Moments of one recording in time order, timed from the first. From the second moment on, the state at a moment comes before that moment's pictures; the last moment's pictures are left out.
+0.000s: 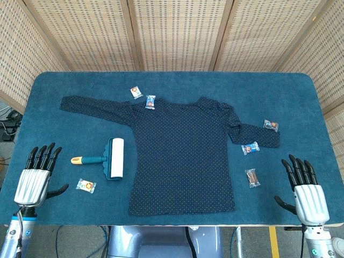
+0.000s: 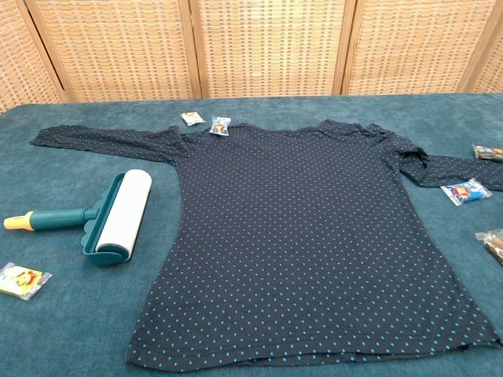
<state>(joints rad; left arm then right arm) -0.14 -1.28 -0.04 -1.71 1.51 1.49 0.42 0.04 -1.25 0.04 -1.59 -1.63 1.62 -0.09</state>
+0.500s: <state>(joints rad) -0.14 -1.28 -0.04 -1.72 1.50 1.49 0.42 0.04 -1.25 0.04 -1.59 -1.64 1.62 -0.09</state>
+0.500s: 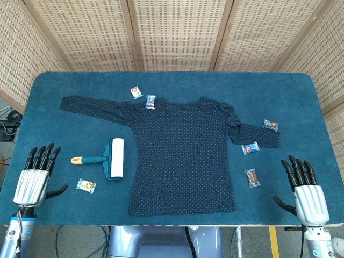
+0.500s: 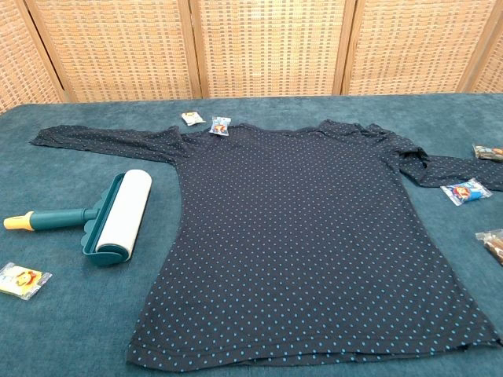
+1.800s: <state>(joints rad) -0.19 -1.27 -0.07 -1.74 1.44 1.40 0.49 0.03 -1.23 0.04 -1.61 -1.63 1.60 -0.07</state>
